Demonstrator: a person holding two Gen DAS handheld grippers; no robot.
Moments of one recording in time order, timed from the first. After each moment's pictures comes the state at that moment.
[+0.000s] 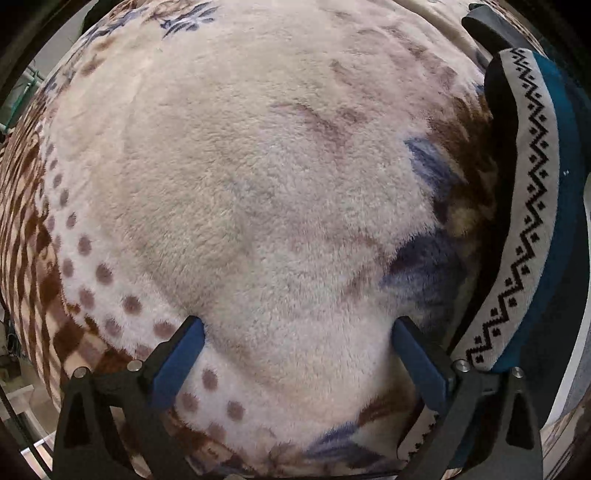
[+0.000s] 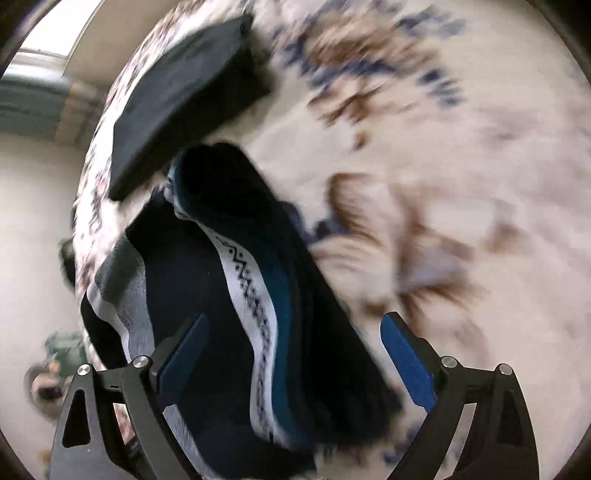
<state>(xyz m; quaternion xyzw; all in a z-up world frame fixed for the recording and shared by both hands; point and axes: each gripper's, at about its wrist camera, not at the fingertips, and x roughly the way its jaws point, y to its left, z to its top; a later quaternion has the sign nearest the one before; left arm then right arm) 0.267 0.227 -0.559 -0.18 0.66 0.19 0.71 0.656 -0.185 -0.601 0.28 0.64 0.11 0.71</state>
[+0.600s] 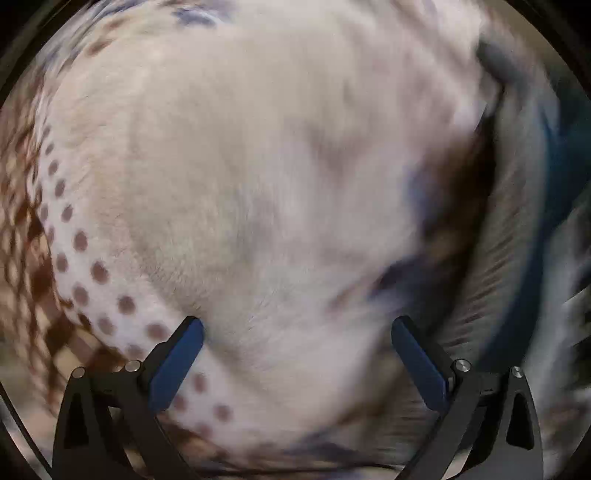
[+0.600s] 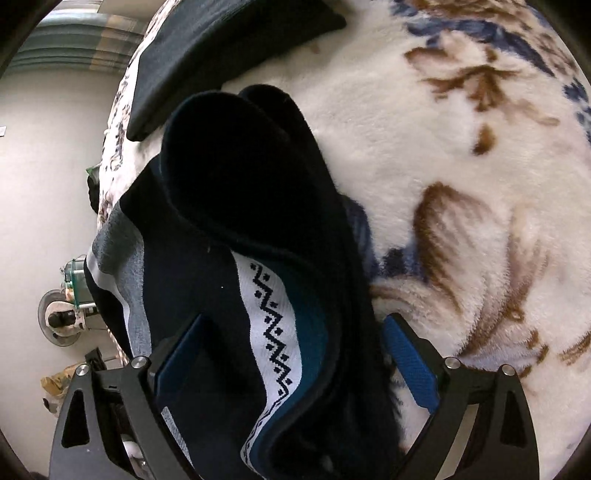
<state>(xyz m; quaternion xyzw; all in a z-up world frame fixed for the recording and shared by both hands) 0.263 0.270 -0.531 -0.32 0.59 0.15 0.72 0.691 -0.166 -0.629 0.22 0.69 0.21 0.66</state>
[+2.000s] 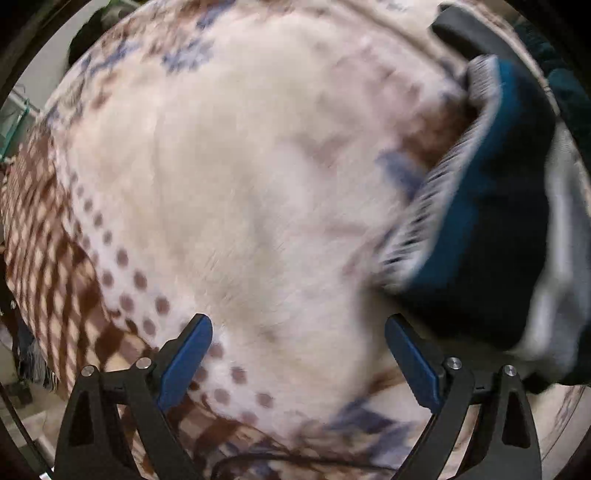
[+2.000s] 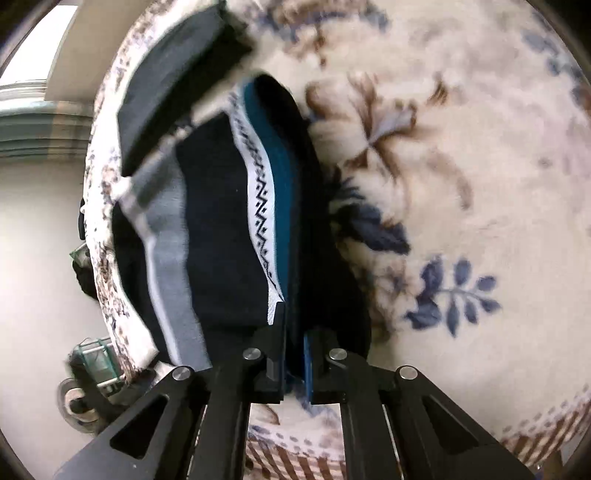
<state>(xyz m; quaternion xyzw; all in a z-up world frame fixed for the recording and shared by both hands) 0.258 0.253 -0.558 -0.15 0.66 0.16 0.72 0.537 -0.191 -0.532 0.34 0.64 0.04 0.69</state>
